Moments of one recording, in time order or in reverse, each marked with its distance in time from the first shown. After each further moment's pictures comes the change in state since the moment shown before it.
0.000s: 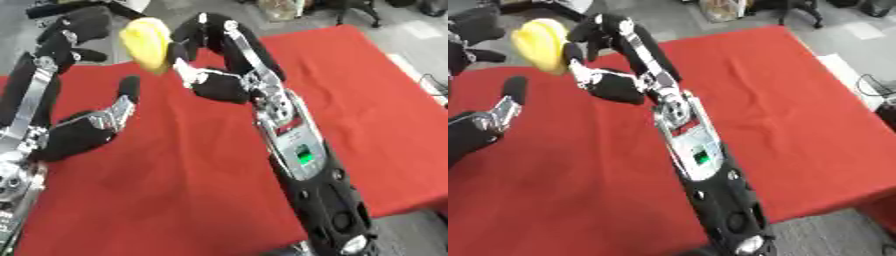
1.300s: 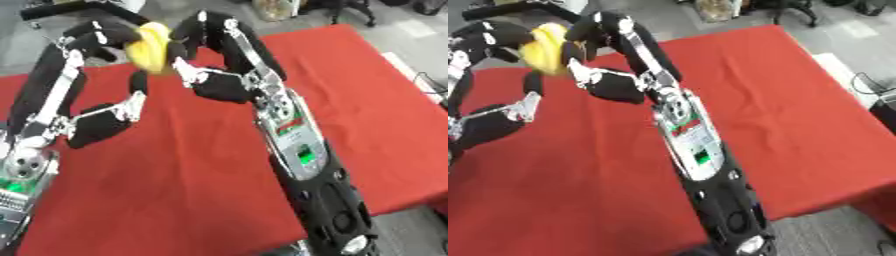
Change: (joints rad) left arm -0.081 0.015 -0.046 0.069 -0.133 0.037 0.067; right arm 0.000 0.000 0.001 -0.011 -0.011 -0.007 0.010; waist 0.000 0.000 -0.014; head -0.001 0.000
